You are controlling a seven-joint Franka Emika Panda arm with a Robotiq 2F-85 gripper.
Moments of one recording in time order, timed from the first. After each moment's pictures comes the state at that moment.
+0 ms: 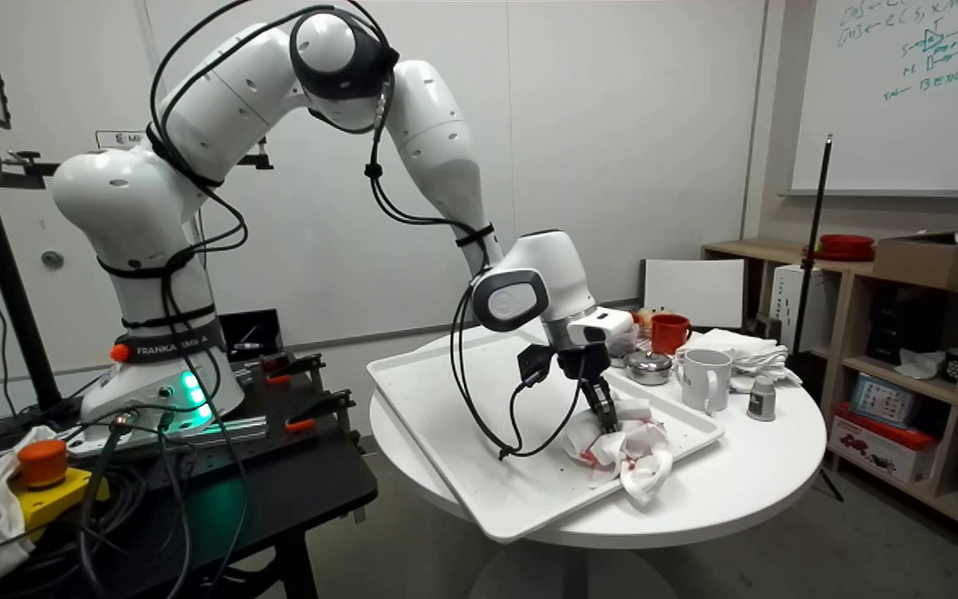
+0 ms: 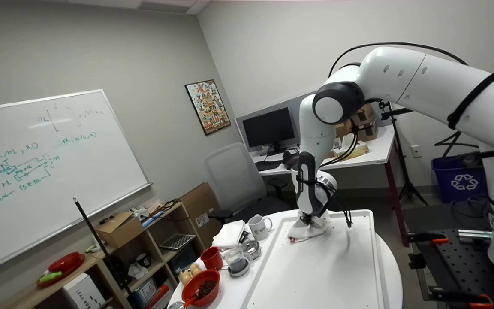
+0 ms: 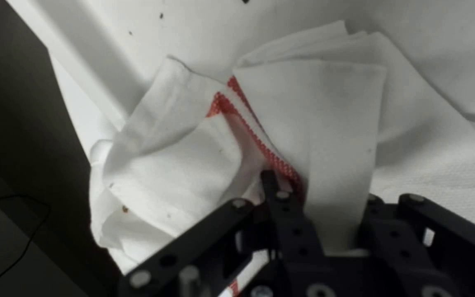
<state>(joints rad) -0.28 0.87 -0.28 -1.93 0.10 3.09 0.03</state>
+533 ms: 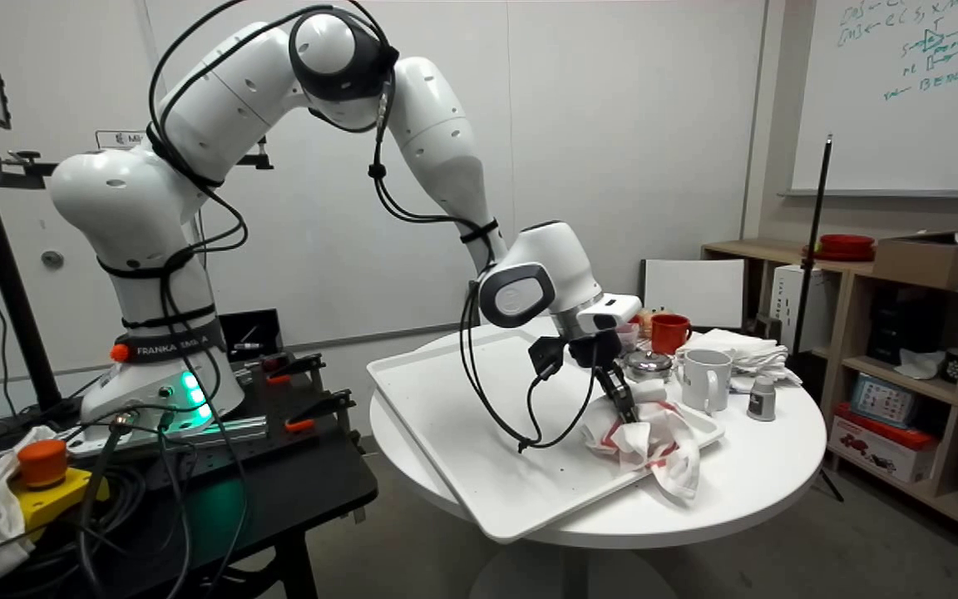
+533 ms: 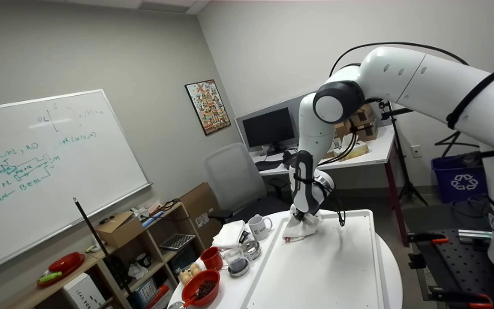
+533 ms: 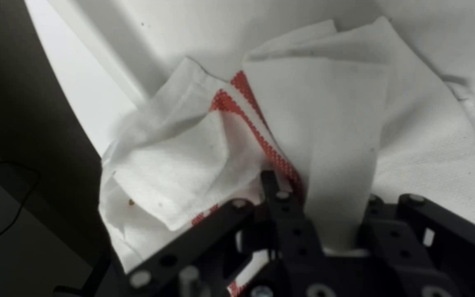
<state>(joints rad) -0.31 0.87 -0.25 -1.90 0.10 3.16 0.01</state>
